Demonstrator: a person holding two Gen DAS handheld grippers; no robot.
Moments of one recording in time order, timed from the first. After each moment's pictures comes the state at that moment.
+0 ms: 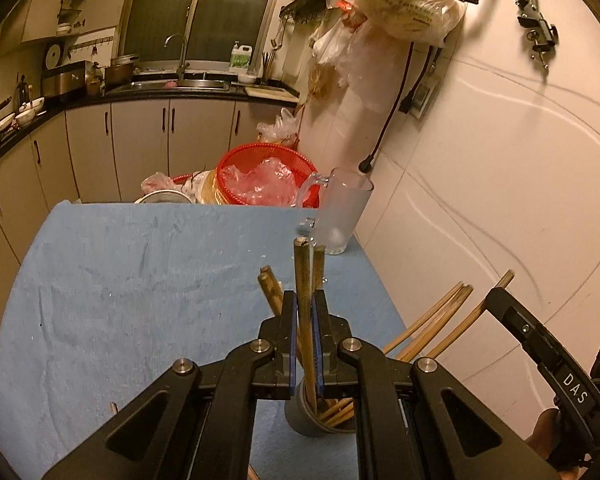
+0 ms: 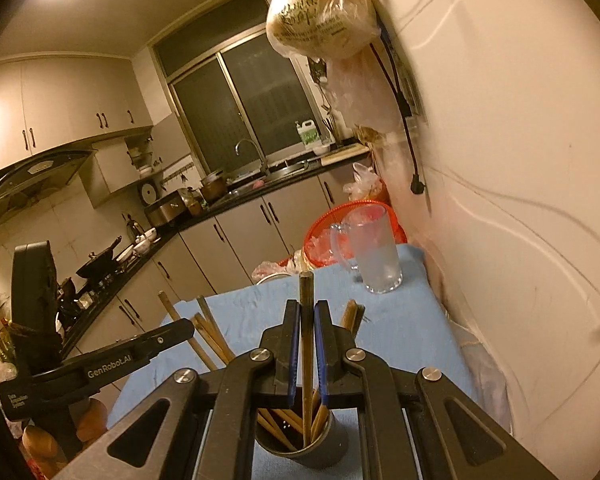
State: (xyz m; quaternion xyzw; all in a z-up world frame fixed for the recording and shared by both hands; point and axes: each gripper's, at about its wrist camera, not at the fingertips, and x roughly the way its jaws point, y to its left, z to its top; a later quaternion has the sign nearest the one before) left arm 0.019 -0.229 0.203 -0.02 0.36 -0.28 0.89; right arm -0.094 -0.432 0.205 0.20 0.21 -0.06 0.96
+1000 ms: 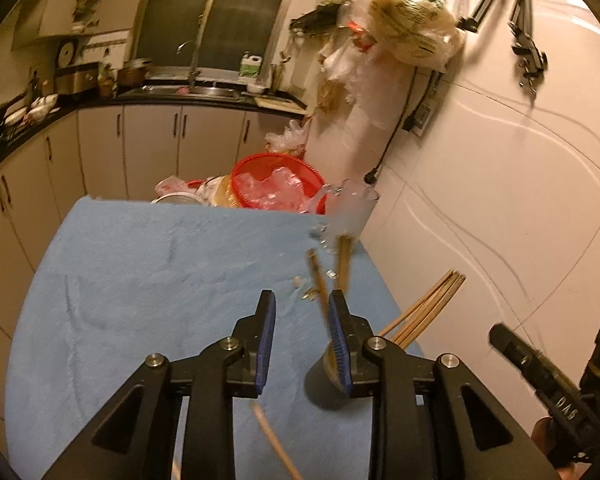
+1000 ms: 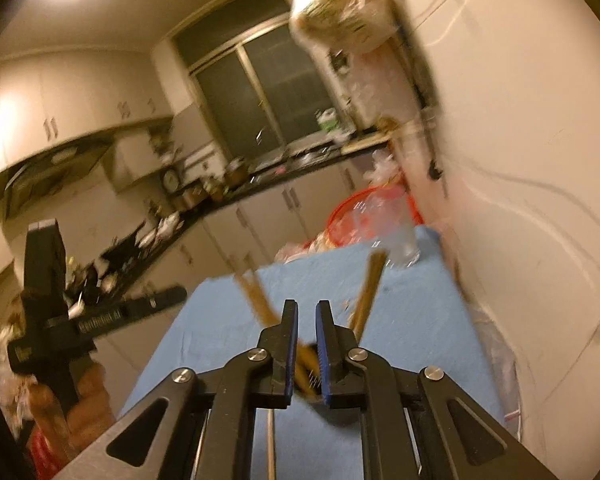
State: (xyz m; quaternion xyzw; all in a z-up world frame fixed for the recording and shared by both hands) left arm -0.007 -0.165 0.218 -0.04 0.35 -0.28 0.89; right arm -0.138 -0.399 0.203 0.19 0.23 0.00 0.95
